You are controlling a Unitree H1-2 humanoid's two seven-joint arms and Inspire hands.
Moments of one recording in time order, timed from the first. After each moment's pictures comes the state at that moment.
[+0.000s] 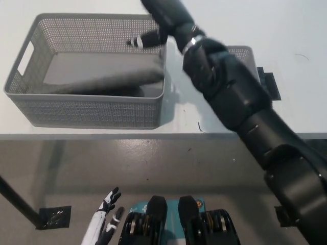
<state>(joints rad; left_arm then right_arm) -0.01 0.15 -0.22 0.43 0.20 -0.43 0.18 -1.22 -0.02 0.29 0.81 -0.60 -0.22 -0.11</state>
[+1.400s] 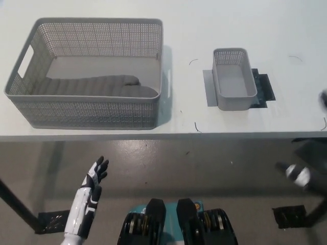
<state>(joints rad) 0.03 0.14 -0.14 0.09 0.07 -0.43 0.11 -0.01 -0.24 -0.02 -0.30 -0.09 -0.26 0.04</state>
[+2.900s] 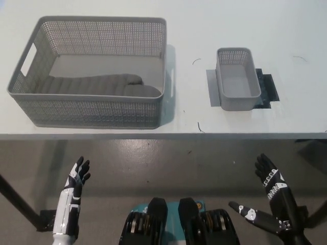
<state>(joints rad) 0.02 0.08 -0.01 0.17 0.06 -0.44 0.10 0.03 -0.07 0.04 0.11 0.09 -0.32 0.11</state>
